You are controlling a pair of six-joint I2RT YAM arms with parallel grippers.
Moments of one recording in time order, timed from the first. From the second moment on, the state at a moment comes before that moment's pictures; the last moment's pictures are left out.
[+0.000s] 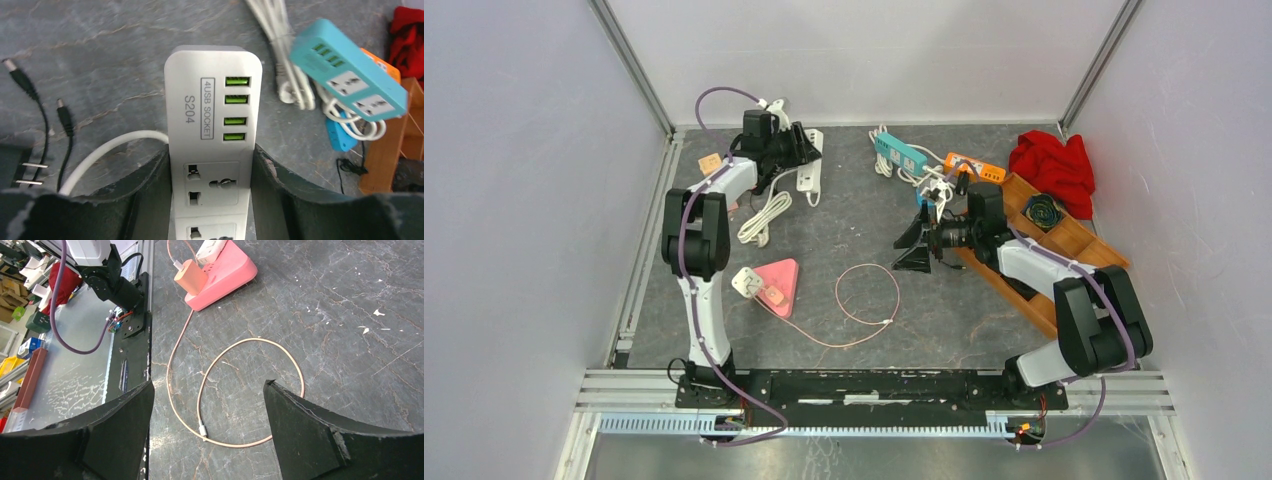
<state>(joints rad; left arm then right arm) -0.16 2.12 1.61 -0.03 0.40 -0.32 0.29 1.47 0.72 0.24 -1.20 0.03</state>
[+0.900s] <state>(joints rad) -0.12 2.10 1.73 -0.29 0.13 -0.30 0.29 1.53 0.78 0.09 -1.20 -0.11</state>
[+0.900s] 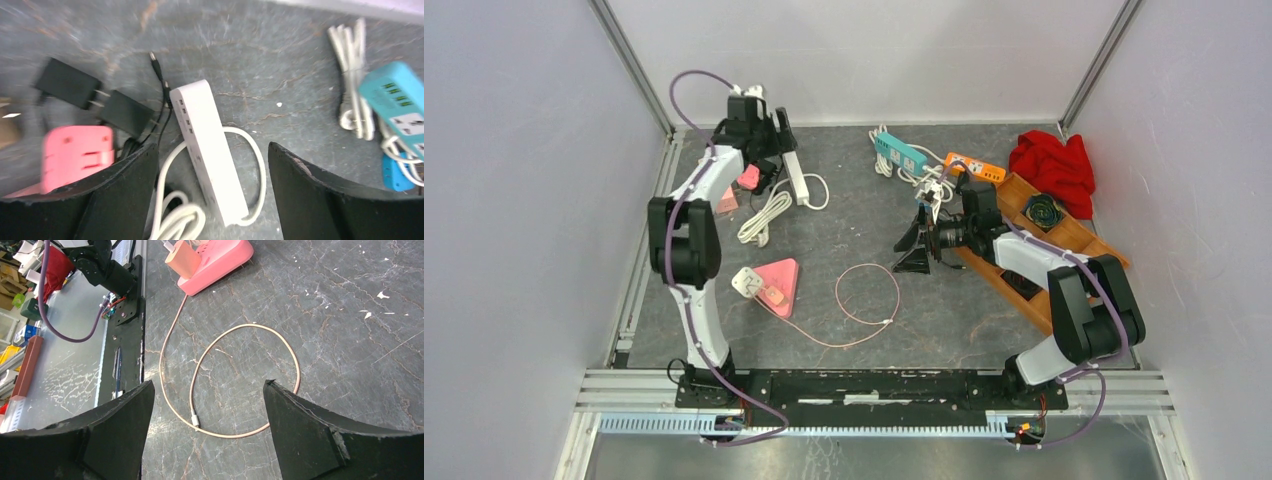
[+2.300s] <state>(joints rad) -0.12 0.46 0.78 -0.61 0.18 -0.74 0.29 1.20 0.80 -0.07 -1.09 -0.39</state>
